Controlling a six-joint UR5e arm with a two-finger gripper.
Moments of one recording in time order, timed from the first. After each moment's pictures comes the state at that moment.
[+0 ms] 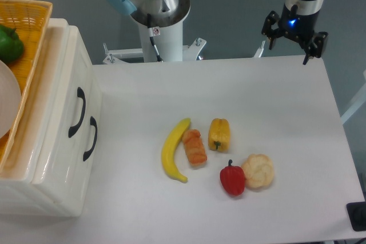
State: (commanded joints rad) arm 2.93 -1.66 -1.66 -1.30 1.58 1.54
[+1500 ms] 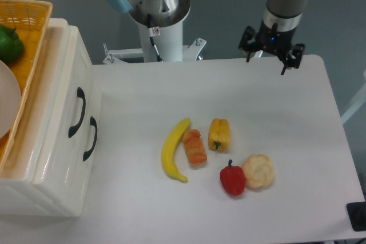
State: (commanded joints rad) arm 2.75 -1.67 -1.67 -1.32 1.57 1.05
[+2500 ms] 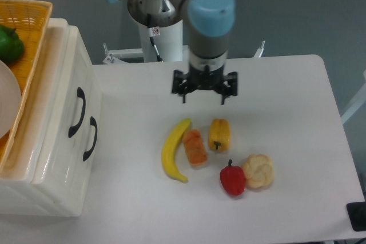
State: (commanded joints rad) arm 2.42 -1.74 -1.58 -1.32 1.53 0.32
